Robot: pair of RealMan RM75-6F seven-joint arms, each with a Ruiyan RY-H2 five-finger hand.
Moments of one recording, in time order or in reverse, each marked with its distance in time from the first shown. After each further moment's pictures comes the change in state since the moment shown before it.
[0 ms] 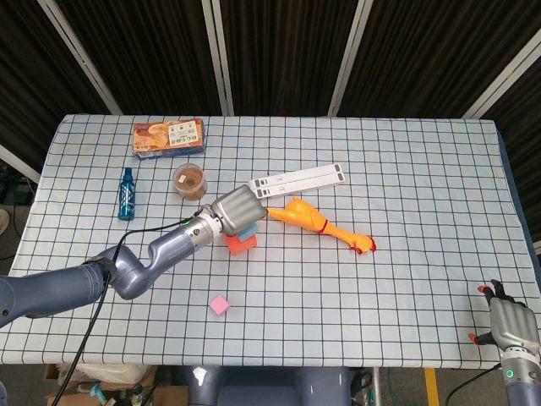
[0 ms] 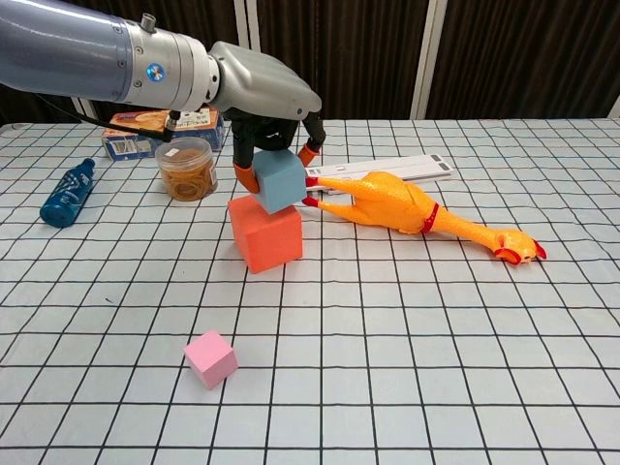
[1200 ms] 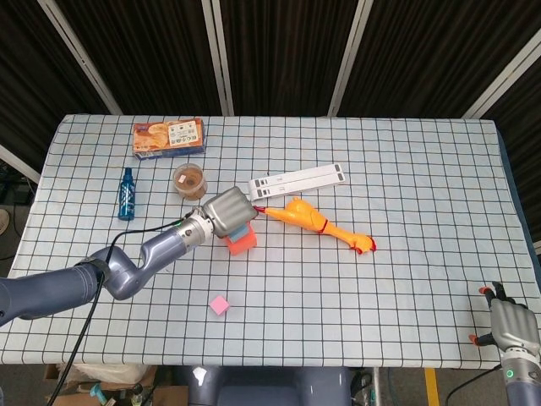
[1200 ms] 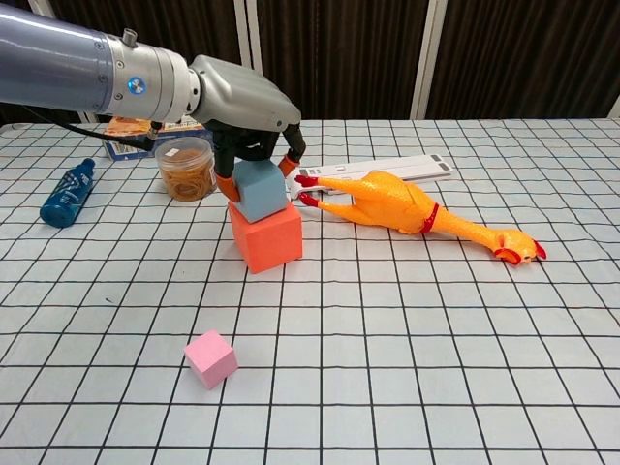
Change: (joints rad) left arm 0.027 0.004 0.028 0.016 0.023 -0.007 -0.026; right arm 0.006 -0.004 -0.004 0.001 0.027 -0.006 -0.015
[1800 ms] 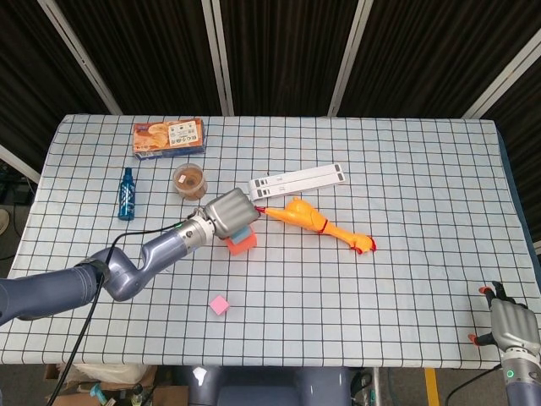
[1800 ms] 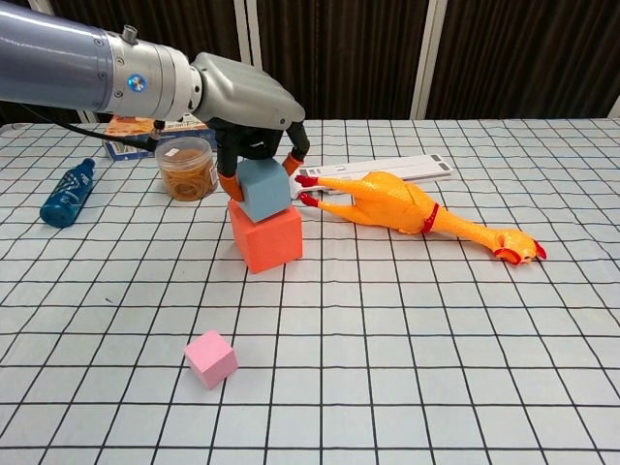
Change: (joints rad) left arm 0.003 0.008 -0.008 -0.015 0.001 0.005 0.002; right arm -0.001 0.006 -0.001 -0.006 -0.005 0.004 0.009
